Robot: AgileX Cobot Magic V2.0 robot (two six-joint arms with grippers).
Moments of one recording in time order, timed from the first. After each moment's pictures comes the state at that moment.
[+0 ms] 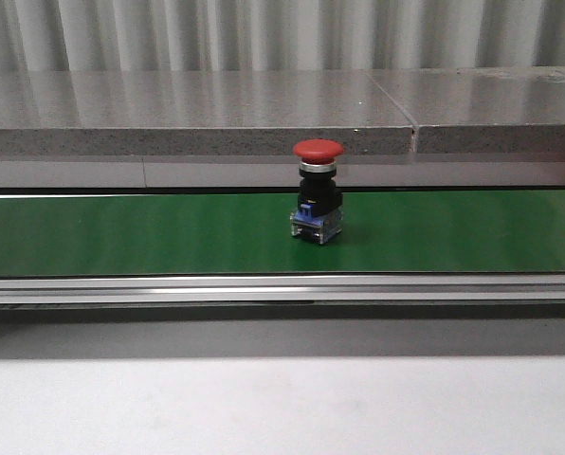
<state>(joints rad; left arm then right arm) -0.18 0.38 -0.56 -0.20 0.80 0.20 -0.68 1.58 -1.07 0.15 0.55 0.10</state>
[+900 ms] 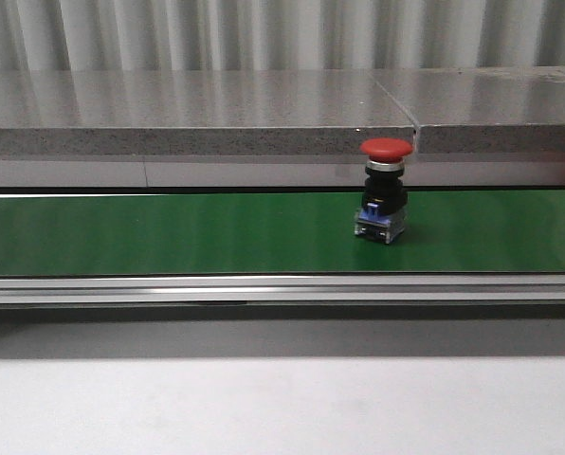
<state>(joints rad) -0.18 0.38 -0.56 -0.20 0.80 0.20 -0.13 1.31 -1.18 0.16 0.89 -0.07</state>
